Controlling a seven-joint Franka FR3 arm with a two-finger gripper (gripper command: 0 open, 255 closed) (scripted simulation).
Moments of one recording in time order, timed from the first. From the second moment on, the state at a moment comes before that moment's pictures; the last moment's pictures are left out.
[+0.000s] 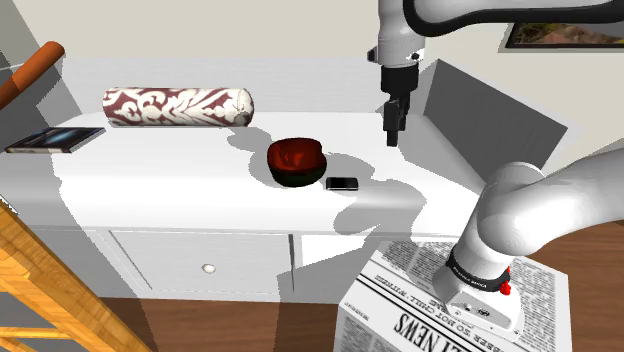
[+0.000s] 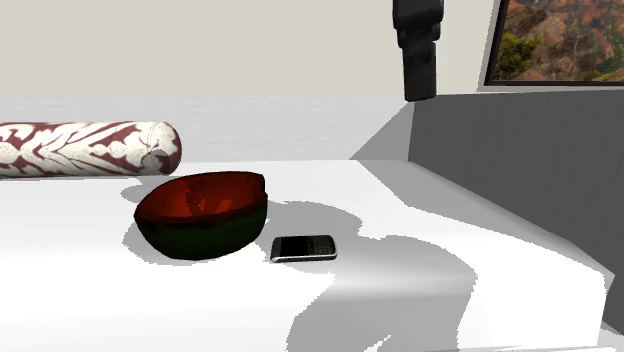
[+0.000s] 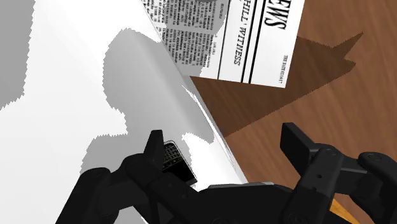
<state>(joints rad) 0.00 -0.80 0.04 -2.39 0.02 1.44 -0.15</state>
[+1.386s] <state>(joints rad) 0.01 -0.40 -0.12 -2.65 -0.04 2.25 -0.45</state>
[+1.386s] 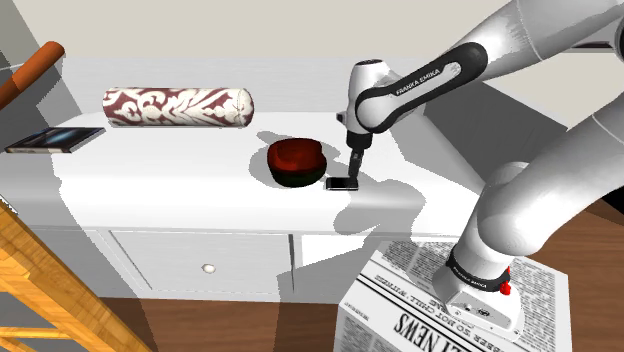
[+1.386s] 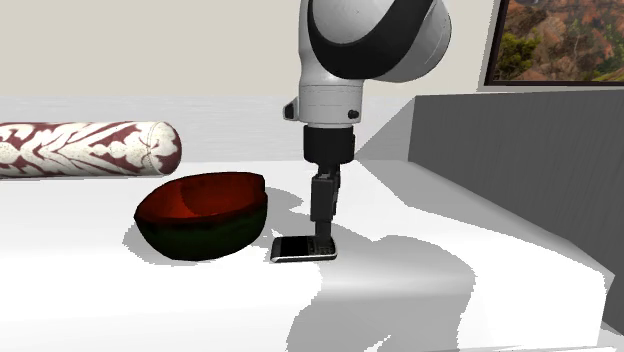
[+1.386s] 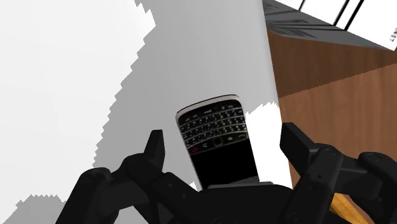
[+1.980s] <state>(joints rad) 0.02 -0.32 -0.13 -2.69 -0.04 2.38 -0.47</state>
